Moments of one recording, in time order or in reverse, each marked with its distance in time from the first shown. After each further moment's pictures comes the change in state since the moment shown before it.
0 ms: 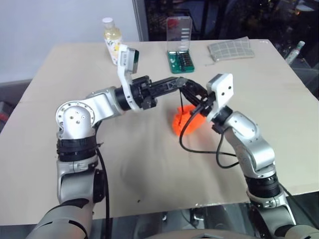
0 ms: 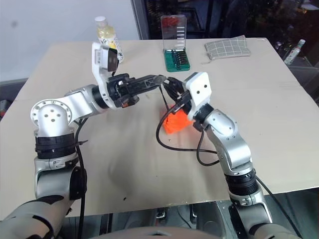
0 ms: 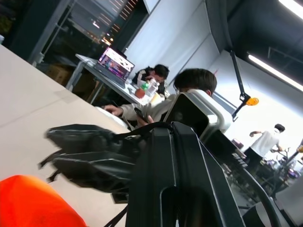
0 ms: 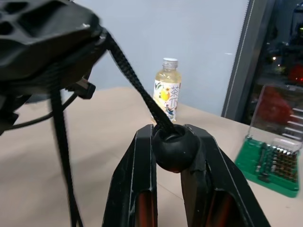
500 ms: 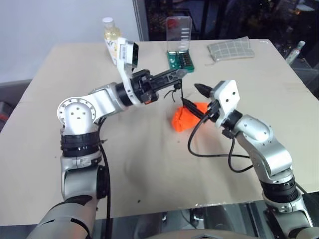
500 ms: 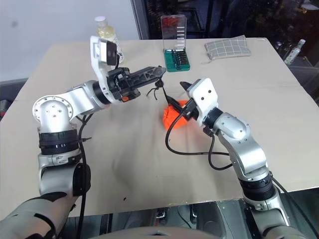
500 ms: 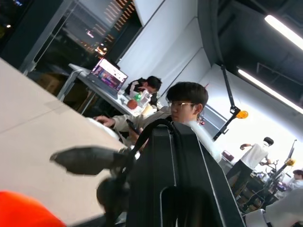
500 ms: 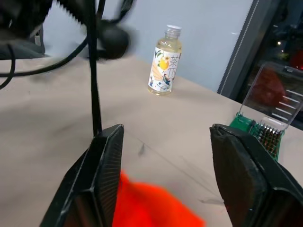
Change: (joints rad) left arm -0.055 -0.013 0.002 0.068 -0.035 0.008 -0.012; right arm 0.065 -0.106 0.015 -0.086 -0.017 0.089 -0.006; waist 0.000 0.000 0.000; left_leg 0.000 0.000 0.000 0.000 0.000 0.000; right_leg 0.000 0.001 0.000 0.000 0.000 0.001
